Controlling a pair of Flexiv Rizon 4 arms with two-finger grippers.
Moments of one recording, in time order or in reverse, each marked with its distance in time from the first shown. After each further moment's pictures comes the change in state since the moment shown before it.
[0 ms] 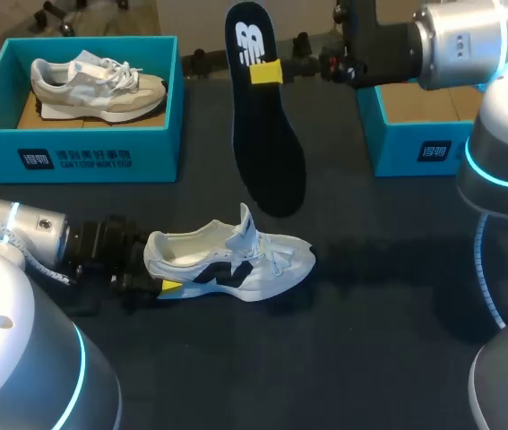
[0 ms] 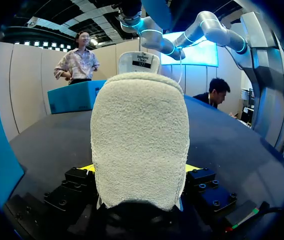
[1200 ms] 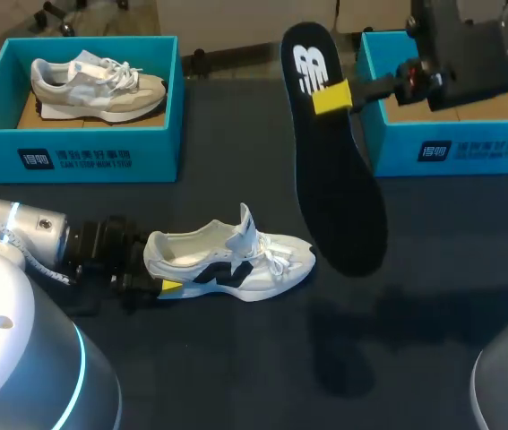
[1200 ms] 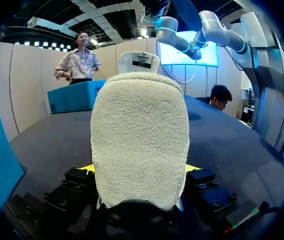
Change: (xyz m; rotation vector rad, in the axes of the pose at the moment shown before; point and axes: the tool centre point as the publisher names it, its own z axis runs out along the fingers) left arm 0.000 0.000 0.000 0.000 0.000 0.000; right arm 0.116 -0.042 -0.053 0.072 -0.073 0.282
